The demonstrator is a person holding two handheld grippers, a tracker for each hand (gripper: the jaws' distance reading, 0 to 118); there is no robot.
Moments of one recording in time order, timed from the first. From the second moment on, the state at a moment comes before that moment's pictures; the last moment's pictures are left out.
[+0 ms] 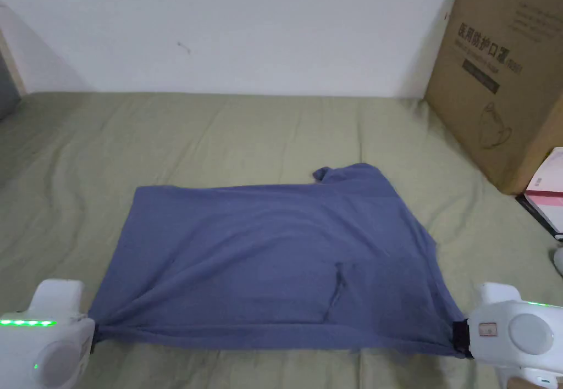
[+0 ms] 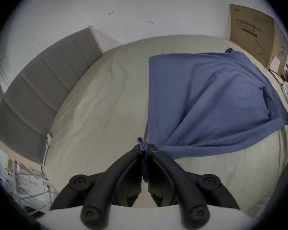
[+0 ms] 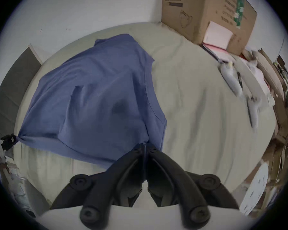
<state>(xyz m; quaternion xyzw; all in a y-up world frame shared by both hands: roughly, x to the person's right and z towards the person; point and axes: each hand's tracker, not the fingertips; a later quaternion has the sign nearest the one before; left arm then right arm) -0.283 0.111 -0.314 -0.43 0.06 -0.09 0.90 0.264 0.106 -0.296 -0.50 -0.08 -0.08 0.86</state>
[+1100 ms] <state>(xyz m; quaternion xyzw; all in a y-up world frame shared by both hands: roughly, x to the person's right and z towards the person) -0.299 0.142 -0.189 -0.43 0.02 0.06 0.90 0.238 0.156 -0.178 -0.44 -0.04 -0.07 0.90</state>
